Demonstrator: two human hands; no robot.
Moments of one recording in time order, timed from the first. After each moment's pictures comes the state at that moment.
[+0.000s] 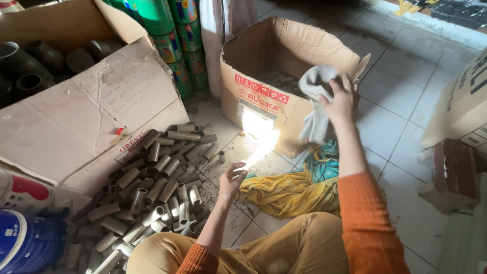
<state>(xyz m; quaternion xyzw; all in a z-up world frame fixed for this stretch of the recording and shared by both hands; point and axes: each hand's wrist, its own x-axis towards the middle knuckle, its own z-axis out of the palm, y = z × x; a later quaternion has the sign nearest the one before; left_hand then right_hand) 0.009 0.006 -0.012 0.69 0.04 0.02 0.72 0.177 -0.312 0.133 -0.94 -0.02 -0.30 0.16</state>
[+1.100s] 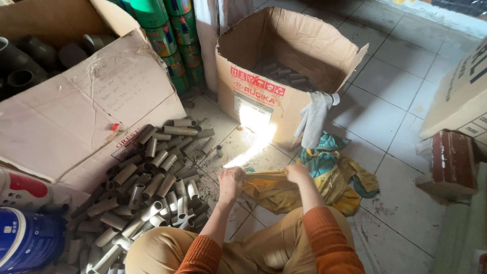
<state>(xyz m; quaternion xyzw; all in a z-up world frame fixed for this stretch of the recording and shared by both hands) 0.015 0.000 -0.074 0.96 -0.03 0.06 0.29 0.113 -0.280 -0.185 -0.98 -0.01 0.21 0.03</state>
